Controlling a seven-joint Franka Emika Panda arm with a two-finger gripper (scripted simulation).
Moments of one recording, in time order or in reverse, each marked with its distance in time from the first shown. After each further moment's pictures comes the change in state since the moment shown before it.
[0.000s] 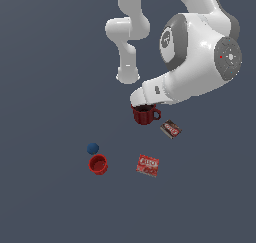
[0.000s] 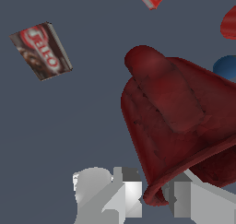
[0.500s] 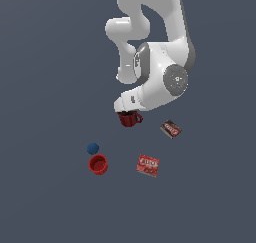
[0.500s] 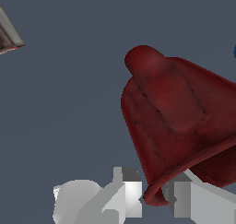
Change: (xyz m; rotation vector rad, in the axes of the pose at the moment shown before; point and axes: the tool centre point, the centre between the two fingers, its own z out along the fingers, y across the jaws) arm -0.004 0.035 0.092 0.000 0.000 0.001
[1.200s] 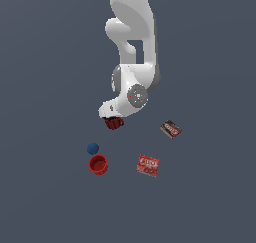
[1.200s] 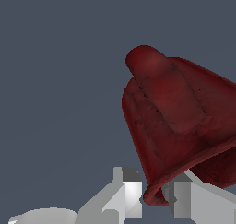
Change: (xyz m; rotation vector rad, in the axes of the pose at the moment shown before) arm -0.005 0.048 0.120 -0.001 -0.001 0.004
